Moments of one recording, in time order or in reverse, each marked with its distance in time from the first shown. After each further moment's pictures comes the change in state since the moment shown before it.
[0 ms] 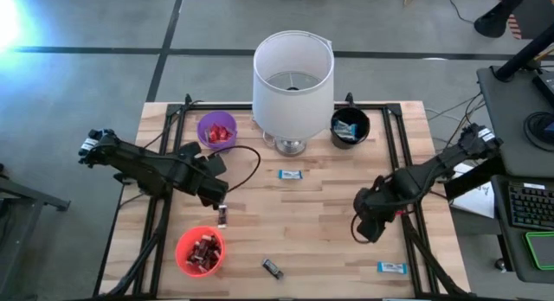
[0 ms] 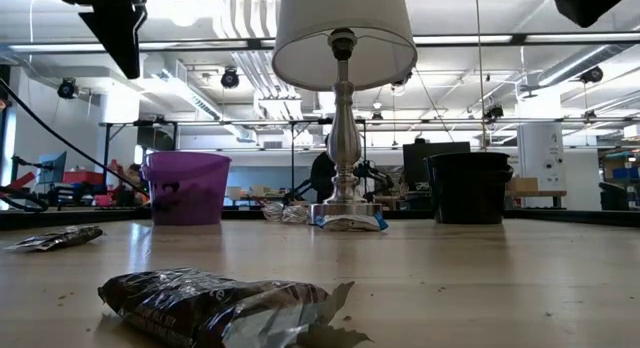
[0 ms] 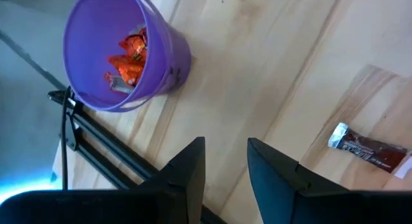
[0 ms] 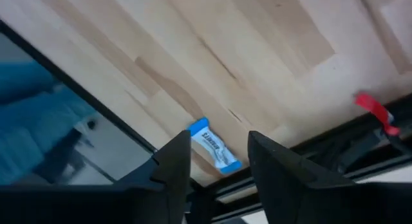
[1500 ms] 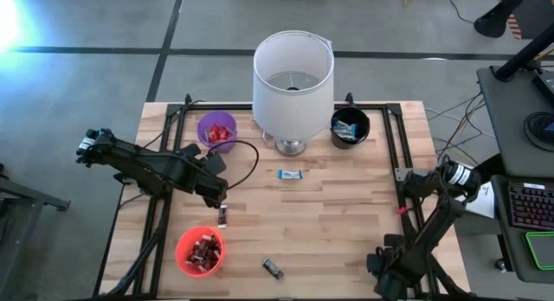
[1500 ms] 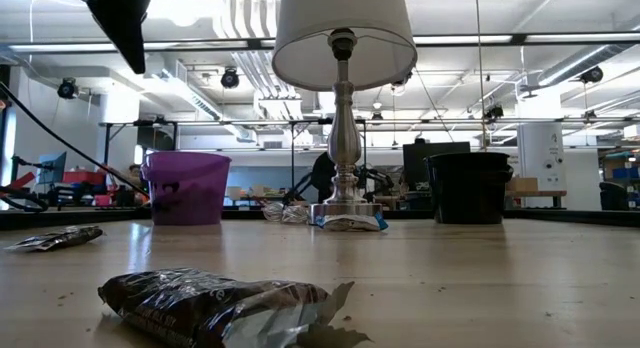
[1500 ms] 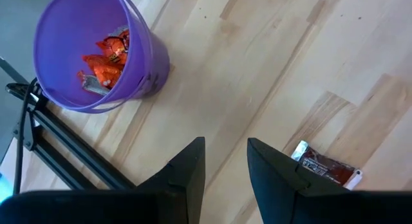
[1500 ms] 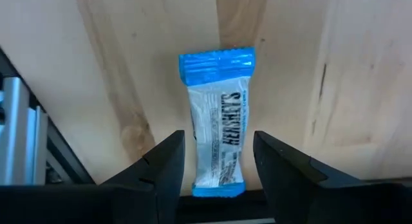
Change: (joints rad) left arm 0.005 -0.038 0.000 0.081 0.037 -0.074; right arm 0.590 0.528 0.000 0.308 0.057 -0.083
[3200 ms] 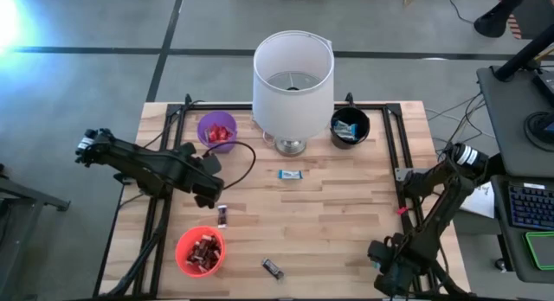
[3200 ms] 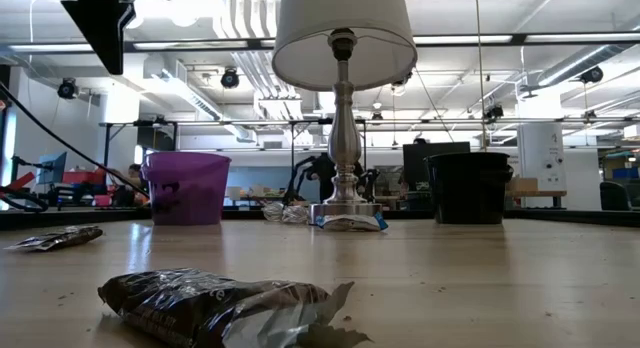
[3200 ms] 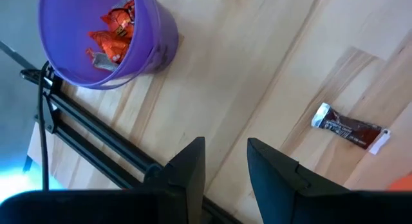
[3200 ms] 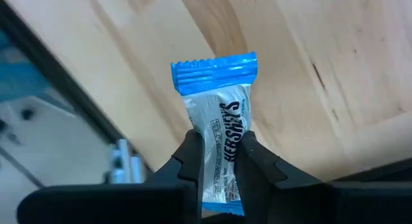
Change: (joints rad) left arm 0.001 -0.006 0.000 -0.110 0.058 0.042; right arm -0.003 -0.173 -0.087 0.136 0.117 0.421
